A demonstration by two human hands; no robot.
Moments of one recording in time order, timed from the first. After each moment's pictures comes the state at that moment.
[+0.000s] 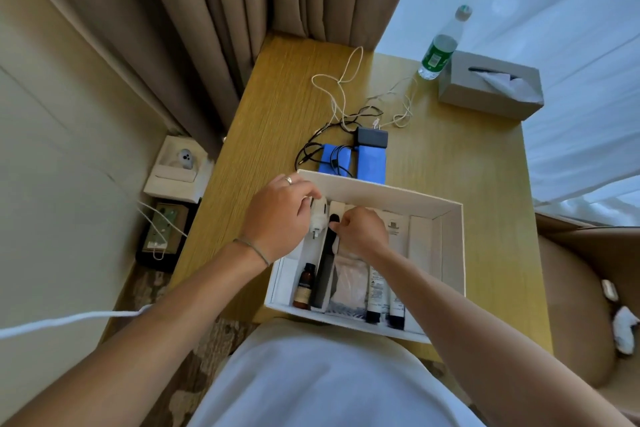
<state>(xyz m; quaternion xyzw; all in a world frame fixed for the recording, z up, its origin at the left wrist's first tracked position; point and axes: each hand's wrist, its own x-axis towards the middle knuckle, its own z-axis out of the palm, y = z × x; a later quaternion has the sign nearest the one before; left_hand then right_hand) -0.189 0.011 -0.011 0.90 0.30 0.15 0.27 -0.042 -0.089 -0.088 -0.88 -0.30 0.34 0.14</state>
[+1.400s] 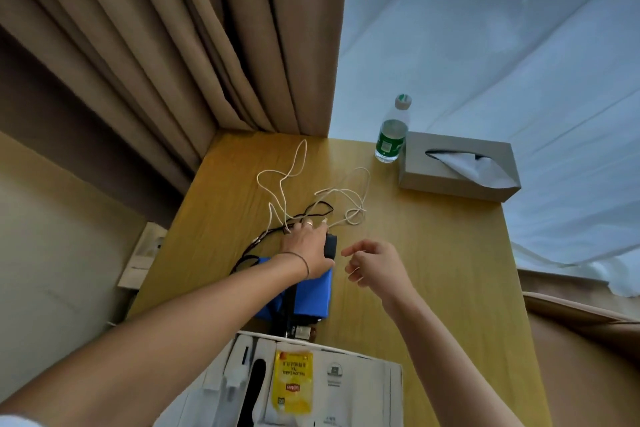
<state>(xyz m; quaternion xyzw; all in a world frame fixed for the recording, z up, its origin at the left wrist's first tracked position) 0.094 0.076 -0.093 0.90 0.36 -0.19 0.15 0.172 -0.060 -0.043 -0.77 -0.14 0.45 0.43</state>
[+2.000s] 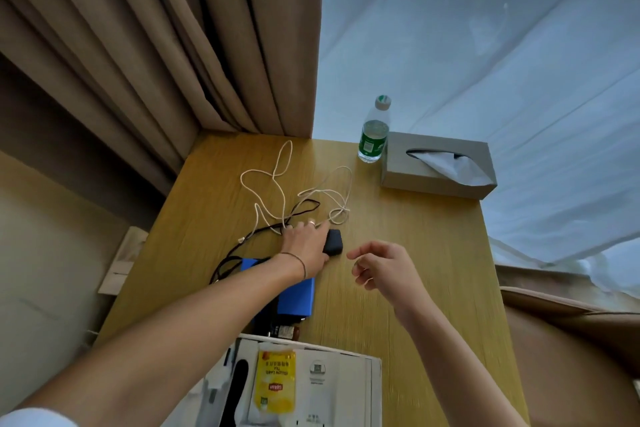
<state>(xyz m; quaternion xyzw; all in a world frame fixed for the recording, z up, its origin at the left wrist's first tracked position) 0.118 0.059 -0.106 0.94 0.31 -0.14 0.05 0.189 -0.102 -0.024 -0.74 -0.15 0.44 0.49</state>
